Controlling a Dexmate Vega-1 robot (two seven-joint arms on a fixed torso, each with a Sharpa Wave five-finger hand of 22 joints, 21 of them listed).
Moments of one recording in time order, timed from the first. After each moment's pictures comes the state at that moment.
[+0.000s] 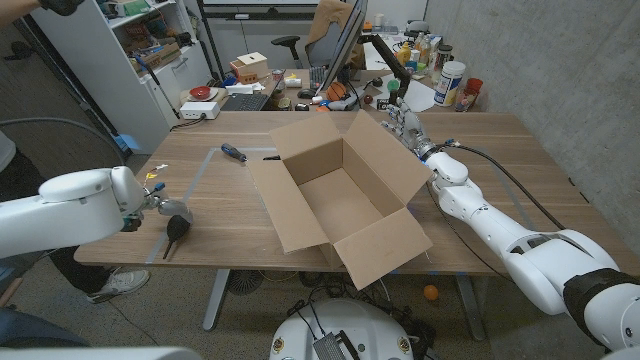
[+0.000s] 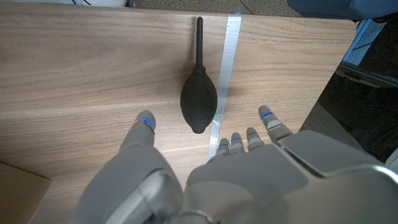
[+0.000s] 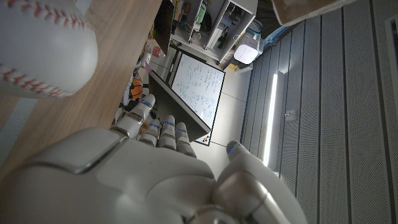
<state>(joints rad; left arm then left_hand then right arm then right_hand) 1.36 1.53 0.05 -2.32 -0.05 1.20 -0.41 0.38 -0.11 0.50 -0.15 0.22 -0.17 0.11 0.18 0.18 -0.17 0.11 0.20 0.20 -0.16 0.12 0.19 0.18 -0.02 0.15 0.26 0.19 -0.50 -0.33 -0.47 -0.85 0.56 0.45 0.22 0.04 0.06 0.27 0.12 0.27 0.02 0.09 0.19 0.18 0.06 0.08 0.20 0.19 -0.04 0.01 0.19 0.18 0.22 -0.03 0.19 0.17</state>
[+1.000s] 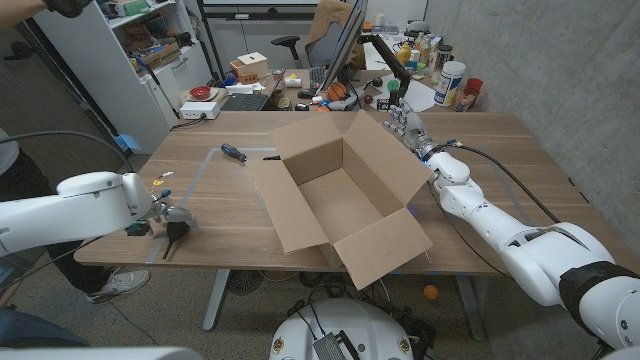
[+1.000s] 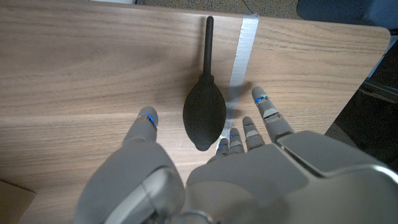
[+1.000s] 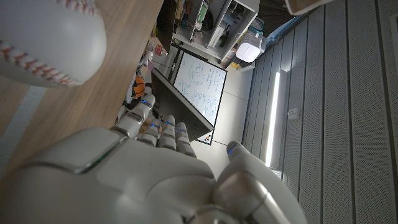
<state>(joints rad) 1.01 1.52 0.44 -2.27 -0.18 1.15 -0.30 0.47 -0.09 0.47 -0.15 0.22 -0.17 0.11 0.19 0.18 -0.09 0.09 0.25 0.20 0.02 0.07 0.22 0.18 0.31 0.17 0.34 0.19 -0.47 -0.31 -0.47 -0.76 0.56 0.48 0.25 0.04 0.06 0.27 0.12 0.27 0.03 0.09 0.19 0.18 0.06 0.08 0.20 0.19 -0.04 0.01 0.19 0.18 0.22 -0.03 0.19 0.17</state>
